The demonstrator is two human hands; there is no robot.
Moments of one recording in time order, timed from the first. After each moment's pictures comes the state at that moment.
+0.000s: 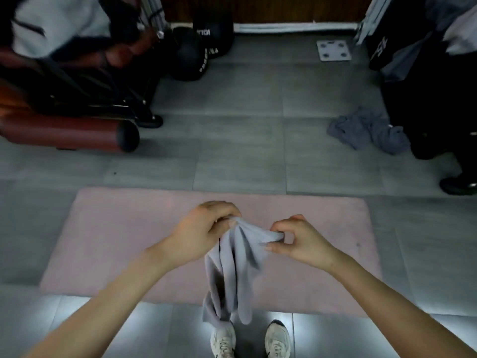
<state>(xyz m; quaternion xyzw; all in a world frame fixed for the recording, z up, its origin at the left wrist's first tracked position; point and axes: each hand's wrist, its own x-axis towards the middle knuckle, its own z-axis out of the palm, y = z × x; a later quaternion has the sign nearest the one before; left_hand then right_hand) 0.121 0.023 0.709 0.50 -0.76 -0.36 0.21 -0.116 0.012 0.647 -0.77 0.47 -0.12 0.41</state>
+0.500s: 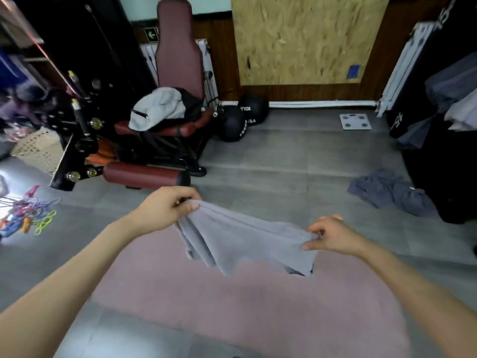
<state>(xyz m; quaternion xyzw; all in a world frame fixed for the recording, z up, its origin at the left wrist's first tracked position) 0.185 0.075 0.913 0.63 -0.72 -0.23 0.16 -0.182 -0.013 0.785 -0.84 0.46 -0.02 0.27</state>
